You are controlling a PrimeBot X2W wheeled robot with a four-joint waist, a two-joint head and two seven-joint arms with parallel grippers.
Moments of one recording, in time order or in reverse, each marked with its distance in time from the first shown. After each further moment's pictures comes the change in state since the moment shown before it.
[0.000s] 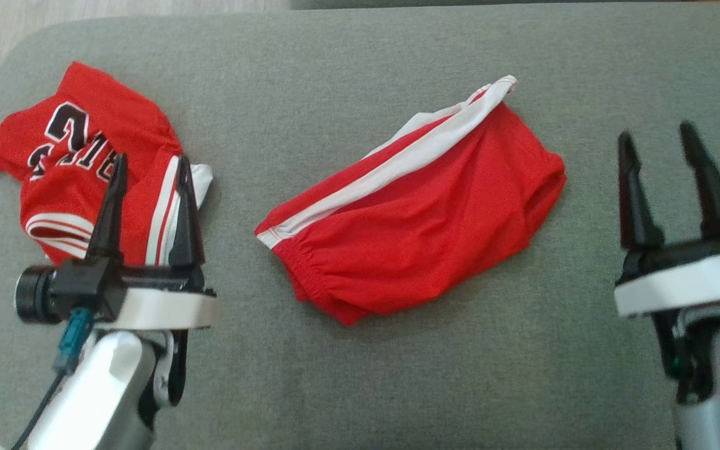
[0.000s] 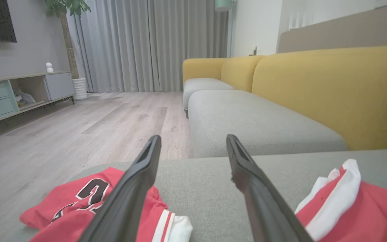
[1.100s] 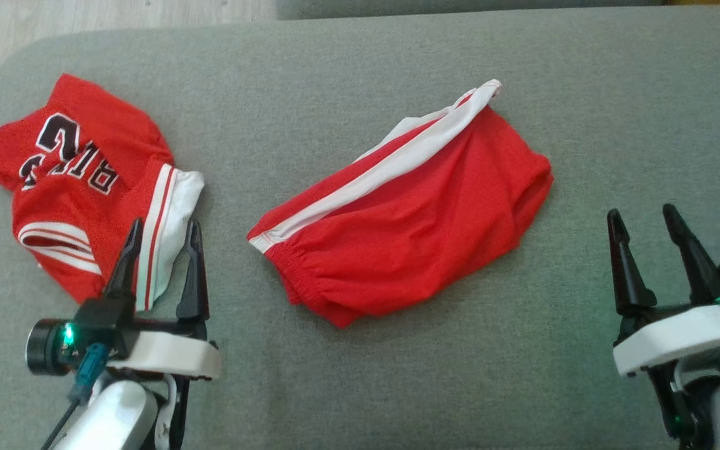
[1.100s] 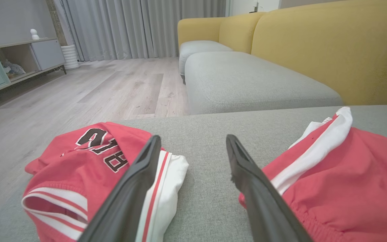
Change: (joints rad) left arm 0.126 0.047 -0.042 -0.018 -0.007 0.040 0.077; right arm 0.185 0.045 -0.039 -0.056 0.011 0.000 0.125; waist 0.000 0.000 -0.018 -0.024
